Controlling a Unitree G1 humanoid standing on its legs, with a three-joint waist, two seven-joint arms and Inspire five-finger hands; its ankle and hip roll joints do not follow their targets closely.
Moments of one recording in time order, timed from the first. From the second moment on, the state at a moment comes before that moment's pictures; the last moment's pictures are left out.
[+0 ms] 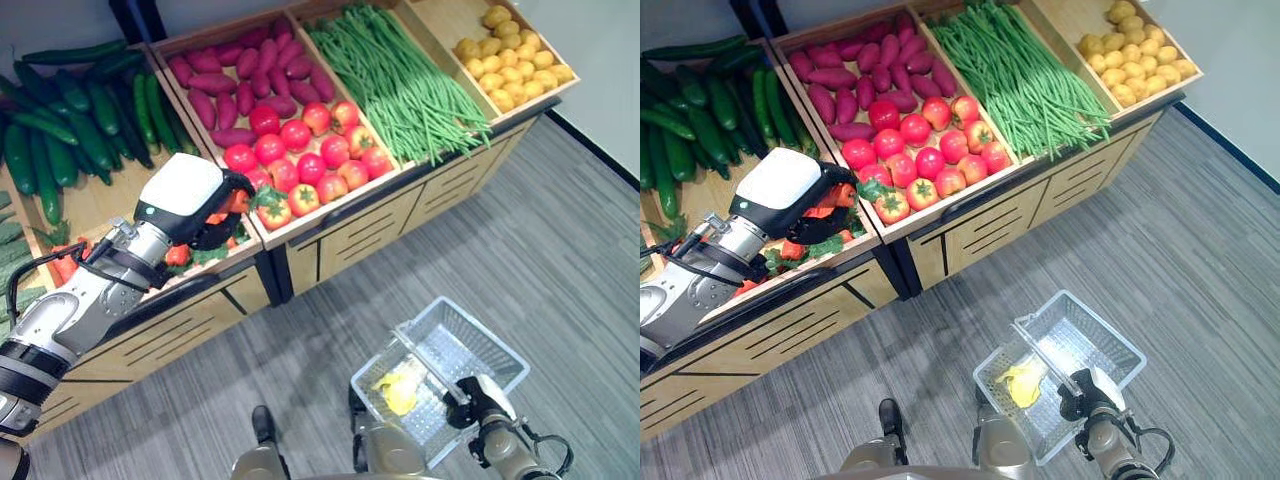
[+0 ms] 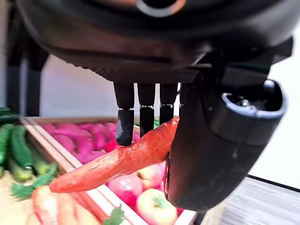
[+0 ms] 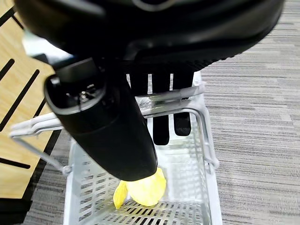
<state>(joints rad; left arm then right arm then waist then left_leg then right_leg) -0.37 1.10 -0.36 0.11 0.48 -0.26 0.26 -0.04 -0.39 0.21 1.07 -0.28 -0.11 -0.26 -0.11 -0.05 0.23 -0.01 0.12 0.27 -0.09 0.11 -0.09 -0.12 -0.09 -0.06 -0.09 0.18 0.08</state>
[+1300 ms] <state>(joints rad) -0.26 0.89 -0.39 0.04 0.33 -0.28 0.19 0.01 -0.53 0.11 1.01 -0.28 -0.08 -0.29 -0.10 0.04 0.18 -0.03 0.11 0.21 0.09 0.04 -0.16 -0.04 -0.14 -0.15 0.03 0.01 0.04</state>
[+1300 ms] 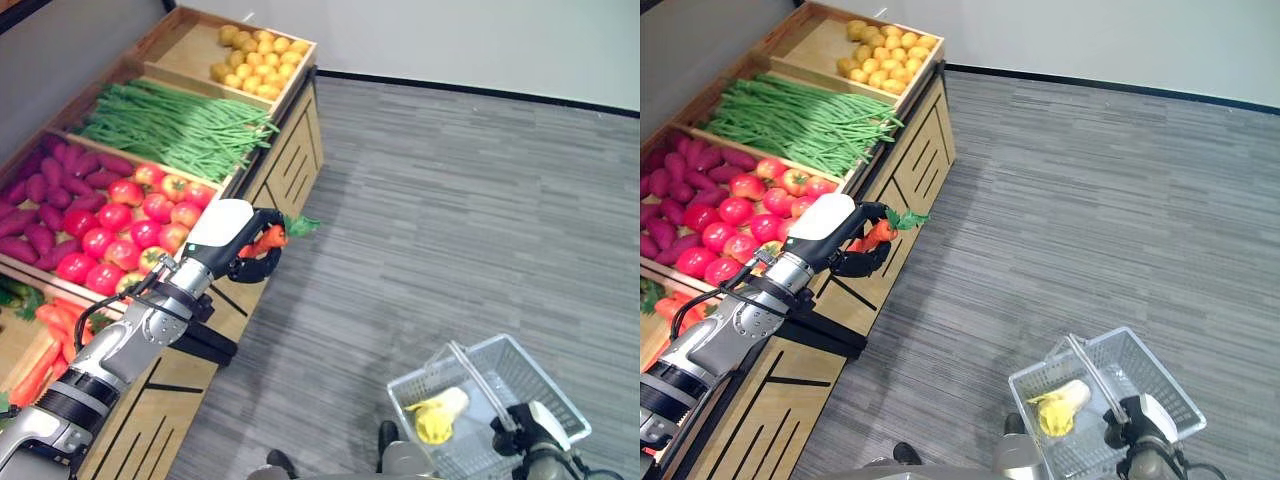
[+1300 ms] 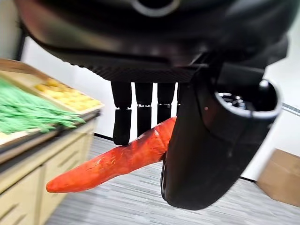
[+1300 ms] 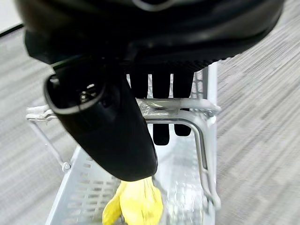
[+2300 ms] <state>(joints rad) -0.19 1.04 -0.32 -0.01 0.34 -0.31 0.17 -0.12 -0.50 0.16 1.00 -0.28 -0.08 -0.30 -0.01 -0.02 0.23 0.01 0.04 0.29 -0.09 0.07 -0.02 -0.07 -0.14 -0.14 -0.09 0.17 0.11</state>
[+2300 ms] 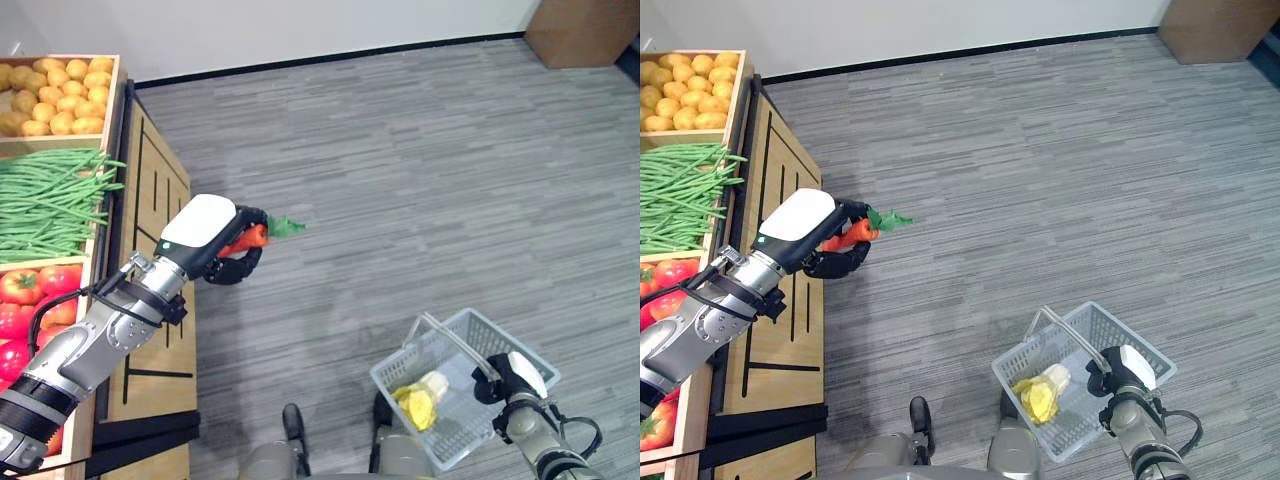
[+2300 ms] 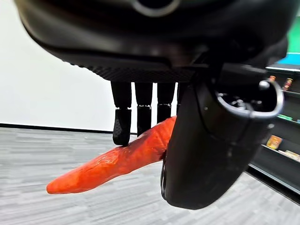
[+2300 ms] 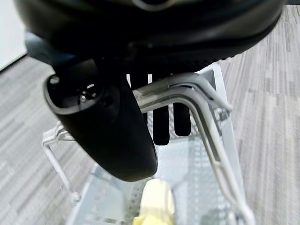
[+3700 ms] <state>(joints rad) -0.51 0.64 -0.84 0.17 0.48 -0.31 0.08 -0.39 -0.52 0.47 0.45 -0.15 -0.08 -0.30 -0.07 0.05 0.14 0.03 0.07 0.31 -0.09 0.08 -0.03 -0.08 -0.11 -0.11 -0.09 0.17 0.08</state>
